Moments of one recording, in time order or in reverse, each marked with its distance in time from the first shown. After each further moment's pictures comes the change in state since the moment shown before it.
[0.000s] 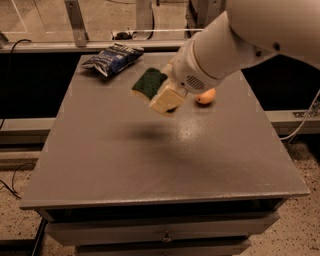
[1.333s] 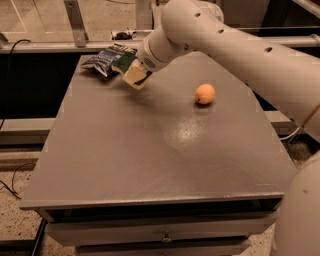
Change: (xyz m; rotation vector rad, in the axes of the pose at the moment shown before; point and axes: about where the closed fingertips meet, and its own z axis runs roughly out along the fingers) arm -0.050 -0.129 0.166 0.063 -0.092 0.065
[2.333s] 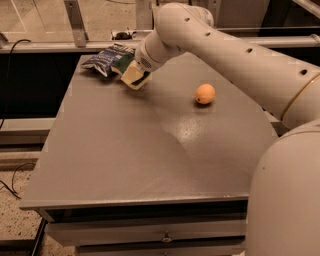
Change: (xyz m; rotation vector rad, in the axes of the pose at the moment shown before) arm 0.006 -0.020 0.032 0.013 0.019 0.046
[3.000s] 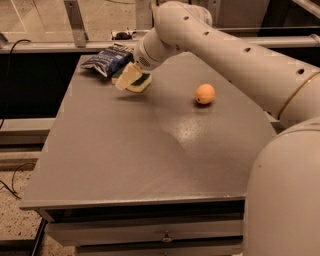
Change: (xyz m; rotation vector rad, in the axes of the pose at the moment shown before) arm -0.006 0.000 0.003 -0.009 -0.013 -0.012
